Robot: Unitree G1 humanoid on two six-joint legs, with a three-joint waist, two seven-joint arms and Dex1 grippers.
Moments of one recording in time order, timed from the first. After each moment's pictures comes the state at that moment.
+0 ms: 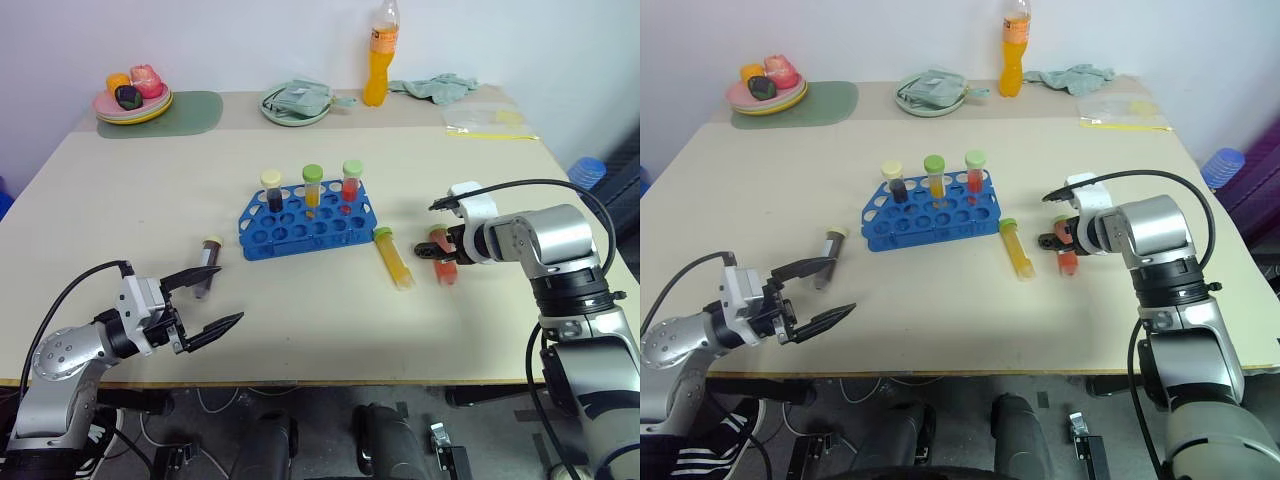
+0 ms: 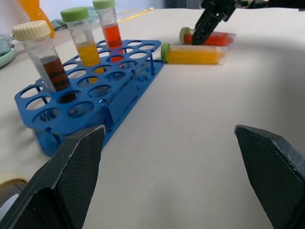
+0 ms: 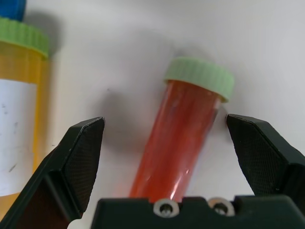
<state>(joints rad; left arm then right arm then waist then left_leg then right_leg) 0.09 0.66 0.23 -0.13 -0.51 -0.09 -1.10 -0.83 -0.65 0.10 0.18 0.28 1.40 0.45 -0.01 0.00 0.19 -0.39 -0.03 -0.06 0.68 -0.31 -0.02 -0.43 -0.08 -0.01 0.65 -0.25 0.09</state>
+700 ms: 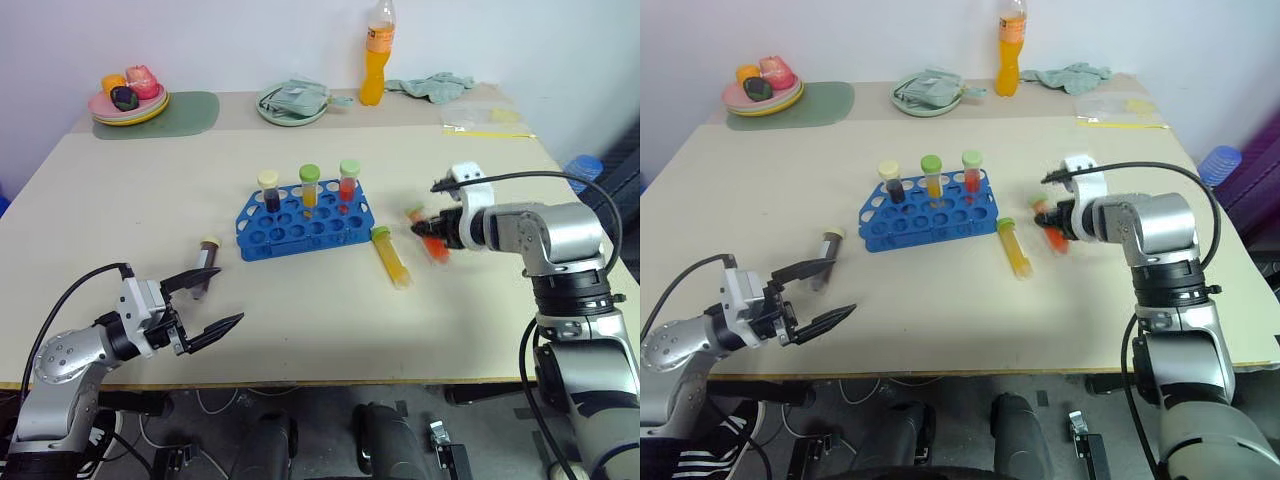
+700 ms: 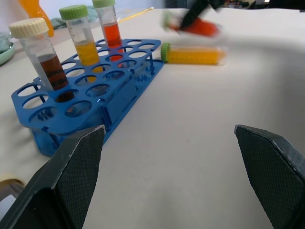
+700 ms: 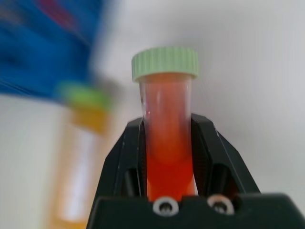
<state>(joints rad) 0.10 0.66 0.23 -0.14 -0.51 -0.09 -1.09 -0.76 -0.60 -0.02 -0.01 0.37 1.10 0.59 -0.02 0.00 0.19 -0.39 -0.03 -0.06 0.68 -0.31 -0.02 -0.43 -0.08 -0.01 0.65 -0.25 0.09</state>
